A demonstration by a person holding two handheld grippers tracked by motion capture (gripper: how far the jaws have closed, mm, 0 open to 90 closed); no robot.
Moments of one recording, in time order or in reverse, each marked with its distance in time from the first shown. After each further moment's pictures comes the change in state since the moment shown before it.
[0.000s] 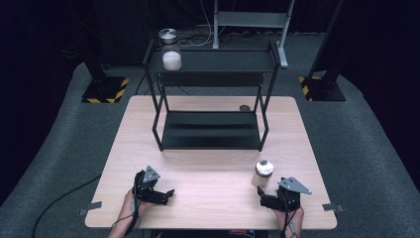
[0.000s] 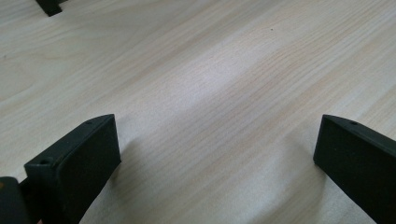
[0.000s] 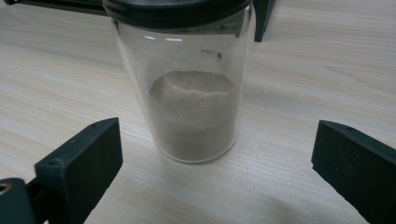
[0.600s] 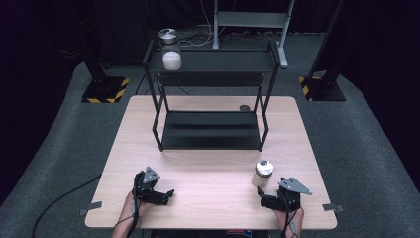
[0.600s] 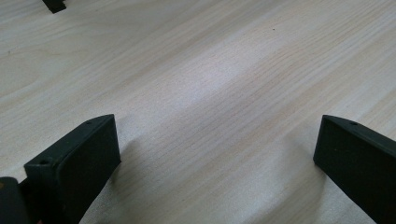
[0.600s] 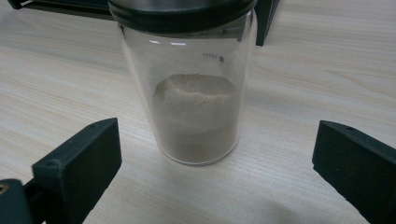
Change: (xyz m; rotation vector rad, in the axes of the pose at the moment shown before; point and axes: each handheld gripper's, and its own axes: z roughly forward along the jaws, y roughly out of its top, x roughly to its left) left arm -0.001 0.000 0.000 0.001 0.004 -0.007; right arm -0.001 -0.003 -0.001 -0.016 0.010 0.000
